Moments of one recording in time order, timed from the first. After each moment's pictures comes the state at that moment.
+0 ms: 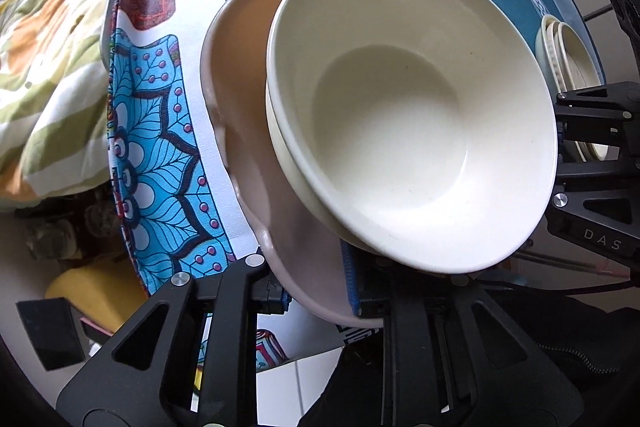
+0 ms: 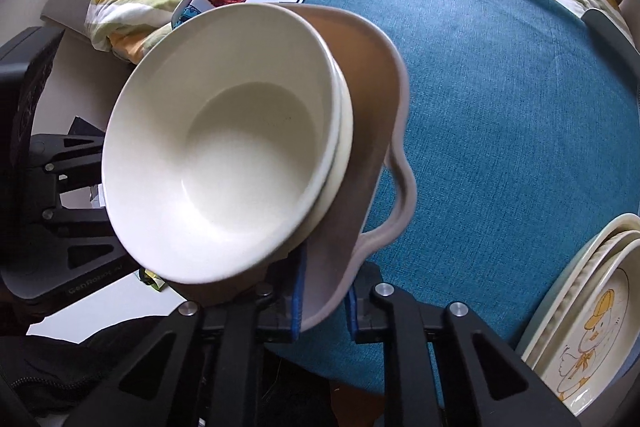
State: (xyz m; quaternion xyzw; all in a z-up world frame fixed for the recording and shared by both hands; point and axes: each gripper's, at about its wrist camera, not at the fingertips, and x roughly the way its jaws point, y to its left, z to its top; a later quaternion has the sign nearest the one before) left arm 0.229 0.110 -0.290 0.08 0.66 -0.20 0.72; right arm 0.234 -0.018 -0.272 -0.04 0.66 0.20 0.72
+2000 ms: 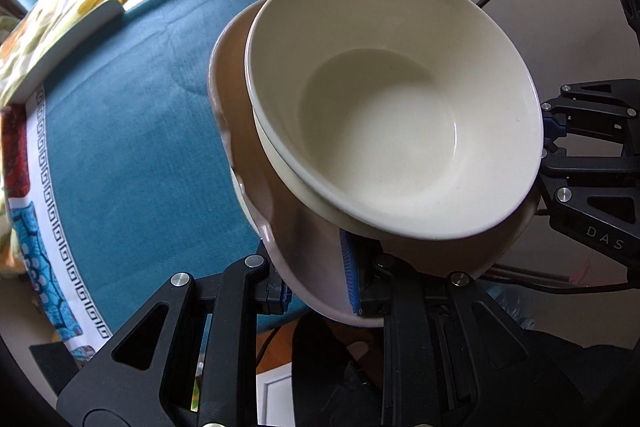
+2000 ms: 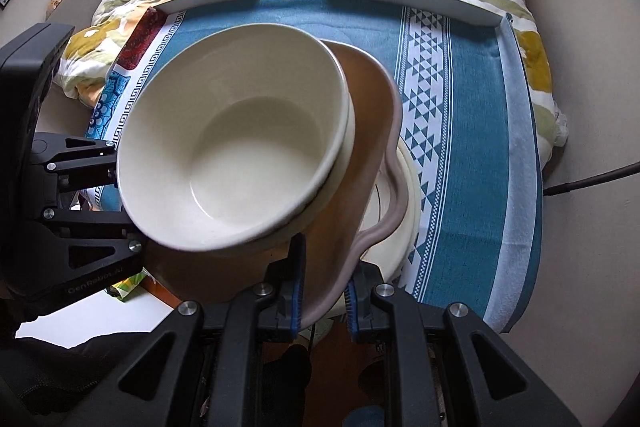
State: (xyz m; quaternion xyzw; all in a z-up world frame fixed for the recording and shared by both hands) left arm 0.164 -0.186 -0.219 0.13 0.62 -0.26 0.73; right arm 0.158 -0.291 -0.189 -0.02 0.62 0.11 0.77
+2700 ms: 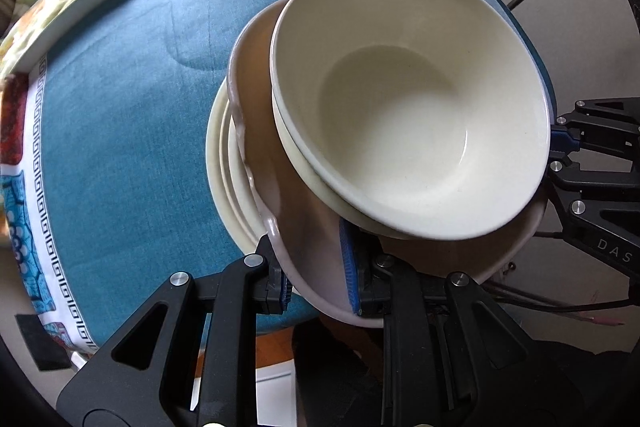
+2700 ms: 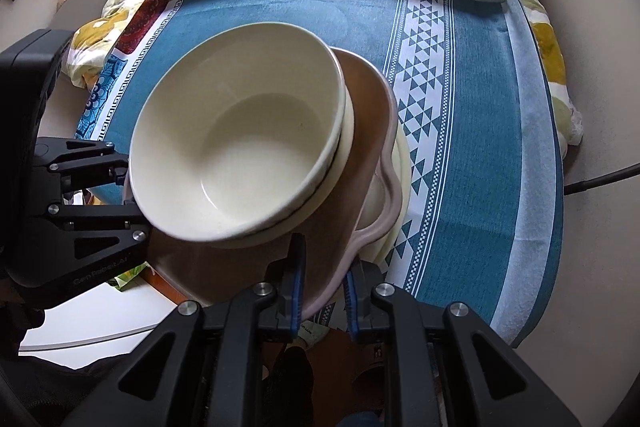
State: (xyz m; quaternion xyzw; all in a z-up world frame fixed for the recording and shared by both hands) left arm 0.156 -0.193 -0.248 0.12 0.62 -0.22 0.74; right arm 0.151 -0.312 -0.223 -0.01 0.62 0.14 0.77
